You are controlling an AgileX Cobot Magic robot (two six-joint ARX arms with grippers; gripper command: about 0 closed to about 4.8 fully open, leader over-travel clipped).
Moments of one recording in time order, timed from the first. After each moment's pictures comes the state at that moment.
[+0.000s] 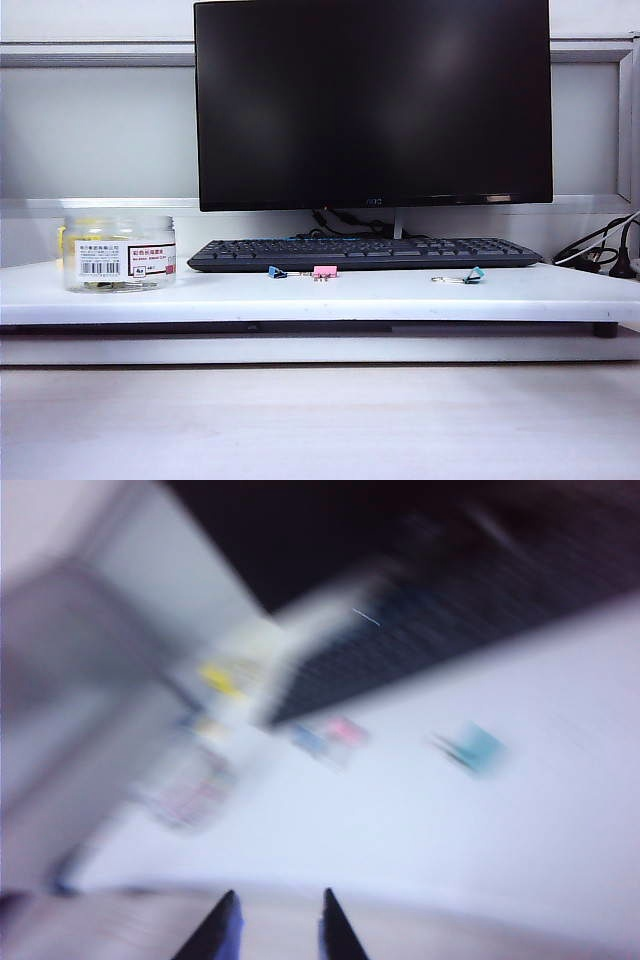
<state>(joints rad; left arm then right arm) -0.04 0.00 0.03 -0.20 0.28 -0.46 -0.02 0.00 0.01 0.10 -0.61 0.62</state>
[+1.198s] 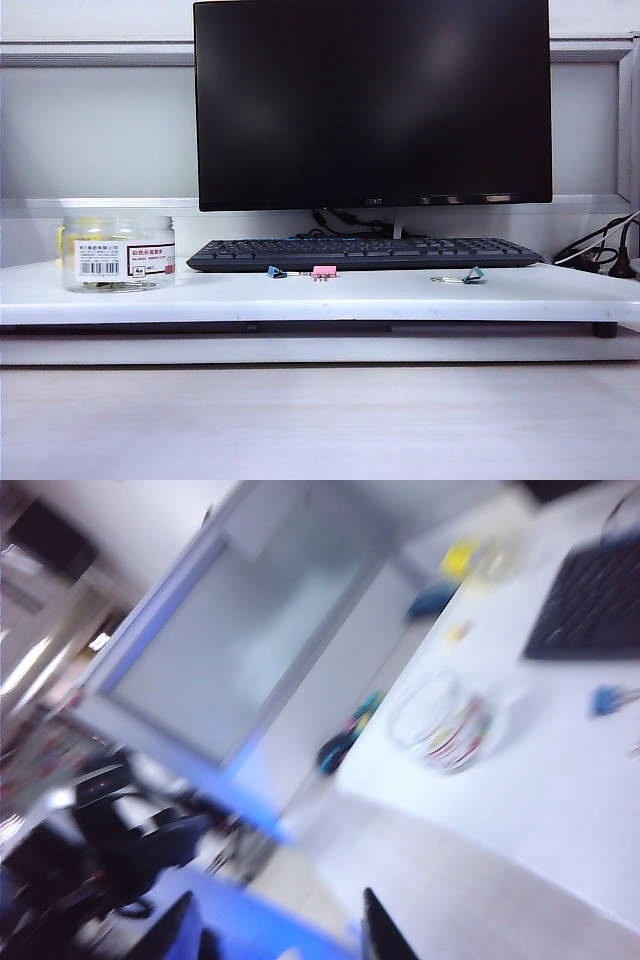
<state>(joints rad) -0.04 0.11 0.45 -0.46 0.63 -0.39 0.01 0.89 0.67 0.17 -1.14 0.77</state>
